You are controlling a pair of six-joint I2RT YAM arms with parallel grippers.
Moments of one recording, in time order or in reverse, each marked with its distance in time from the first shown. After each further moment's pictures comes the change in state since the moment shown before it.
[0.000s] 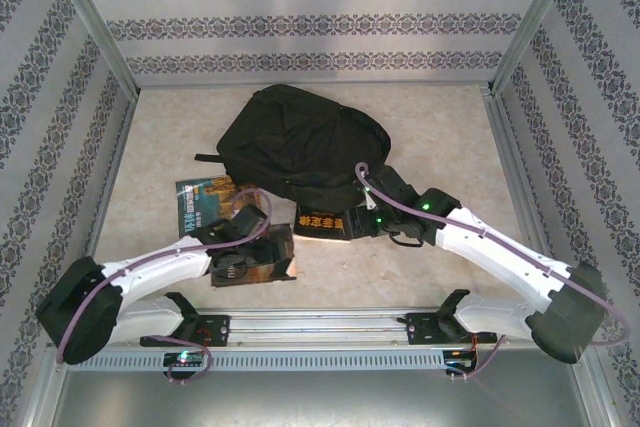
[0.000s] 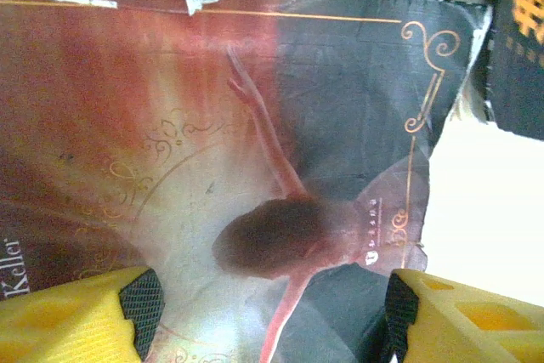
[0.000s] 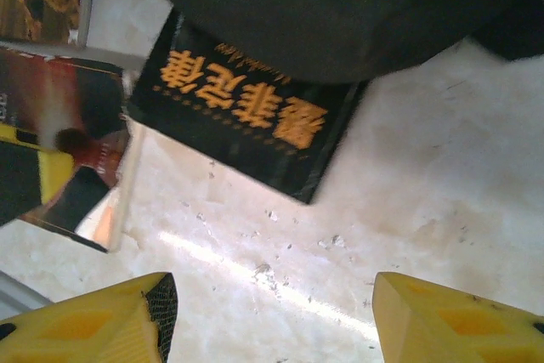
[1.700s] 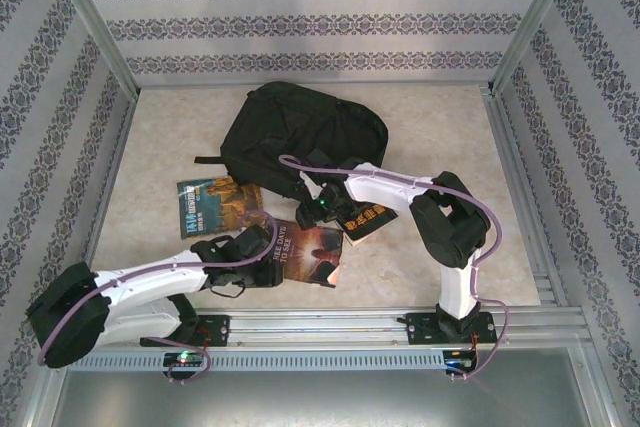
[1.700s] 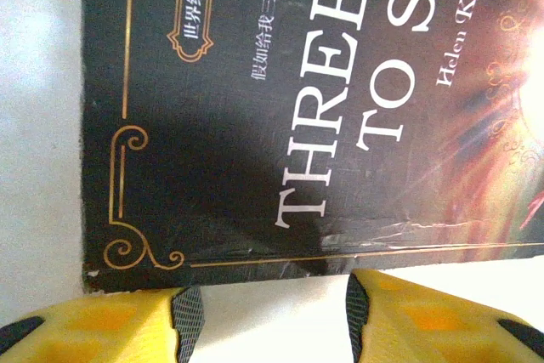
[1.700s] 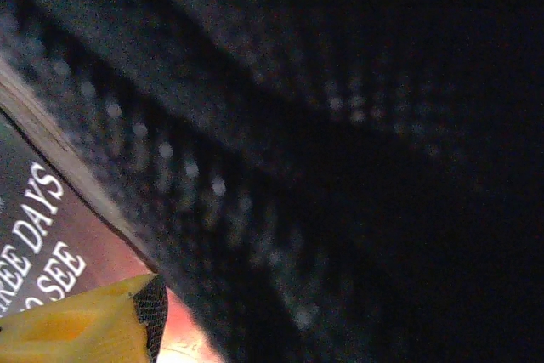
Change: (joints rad) left arm -0.110 -0.086 -0.077 -0.072 0.000 0.019; right arm 0.000 0.744 0.368 0.098 -0.162 -0.164
